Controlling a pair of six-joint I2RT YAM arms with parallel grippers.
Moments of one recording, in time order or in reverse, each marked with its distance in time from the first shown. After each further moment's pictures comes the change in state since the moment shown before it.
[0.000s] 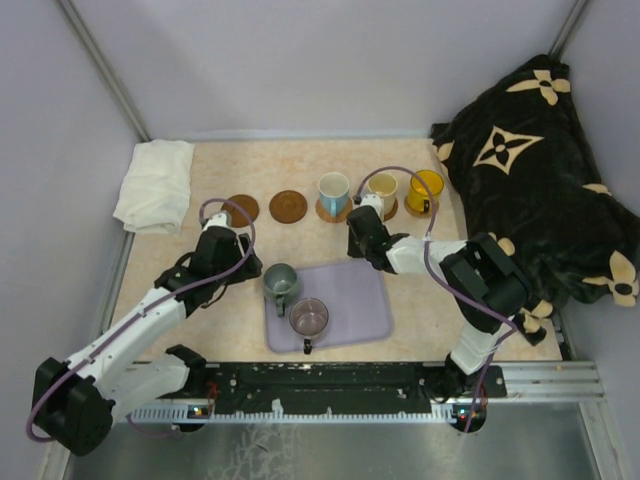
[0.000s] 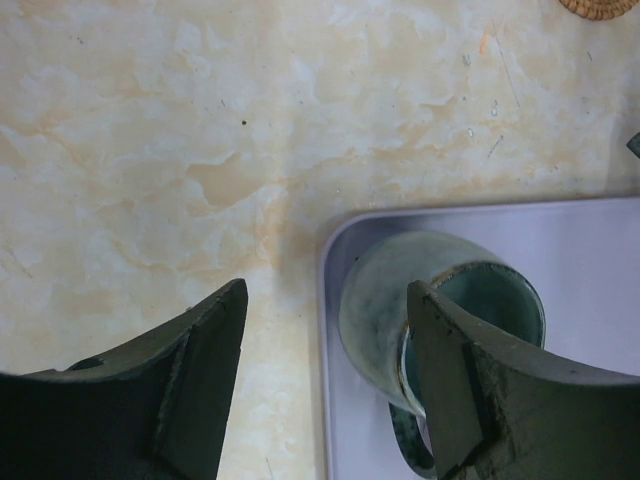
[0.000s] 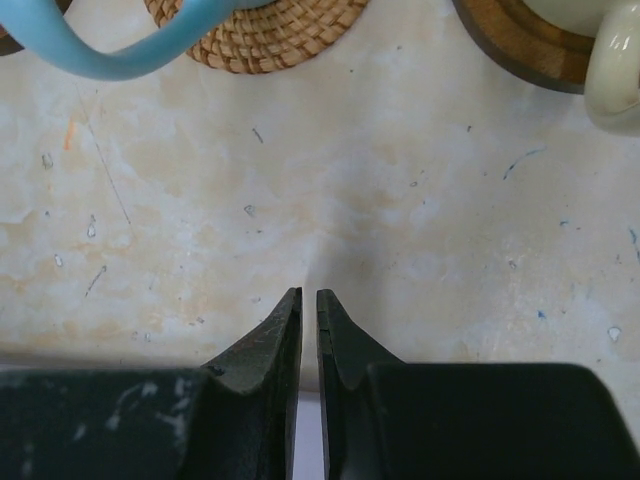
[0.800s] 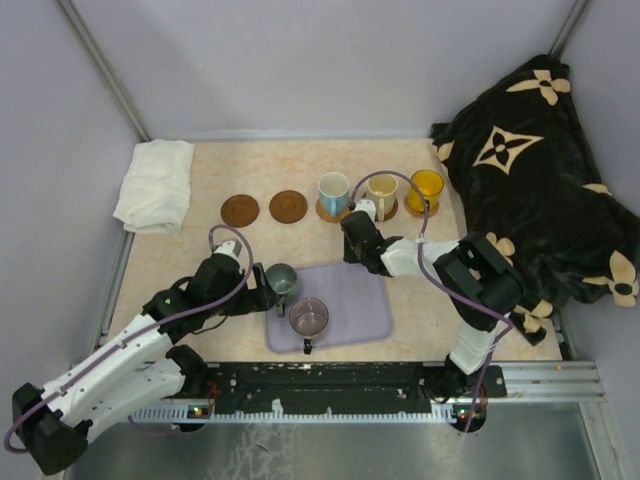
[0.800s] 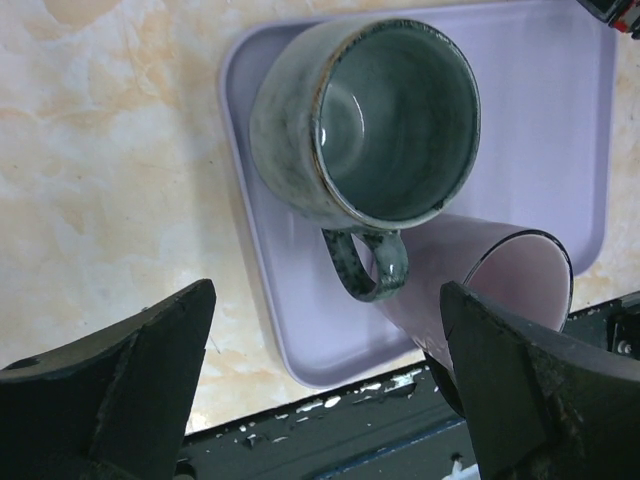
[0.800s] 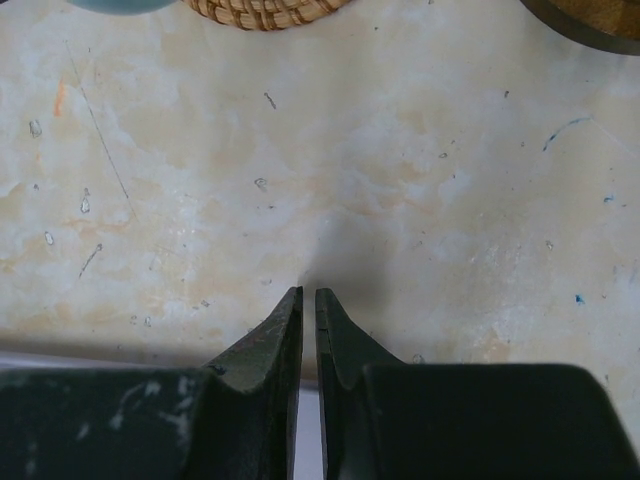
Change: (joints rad) left arm -0.186 -0.224 -0.067 -0.197 0.130 -0.128; right arm 0.039 0.028 0.000 -0.013 0.006 0.011
